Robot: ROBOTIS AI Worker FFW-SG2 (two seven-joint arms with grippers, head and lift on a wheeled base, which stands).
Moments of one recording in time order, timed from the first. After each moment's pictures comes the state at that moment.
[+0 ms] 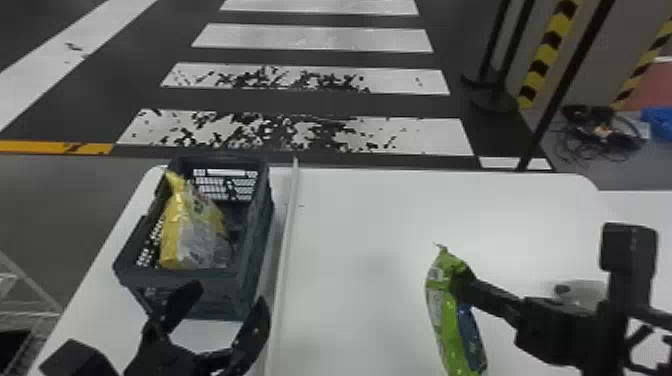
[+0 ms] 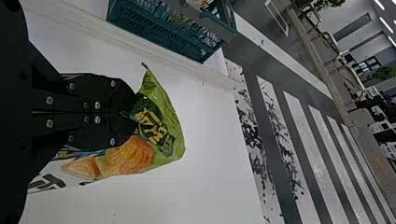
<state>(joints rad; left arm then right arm) 0.72 0.27 -0.06 -2.11 0.35 -0.07 -0.19 0.36 -0.12 -0.28 -2.43 -0.73 1.27 0.09</state>
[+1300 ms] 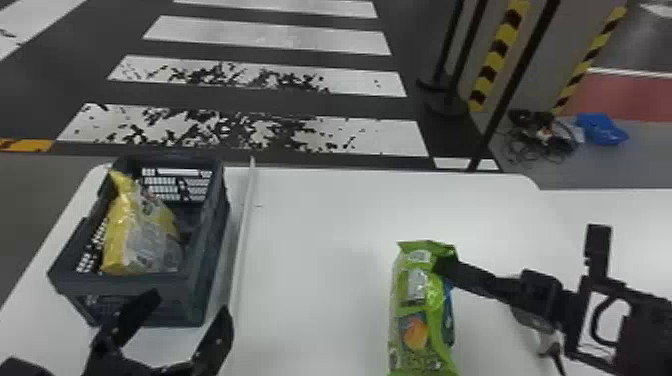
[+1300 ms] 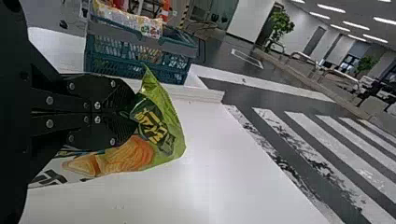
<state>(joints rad) 0.73 0.27 -0.09 -2.13 0.31 -0.05 -0.17 0.10 -0.18 -0.57 -1.88 -1.02 1.45 0.30</state>
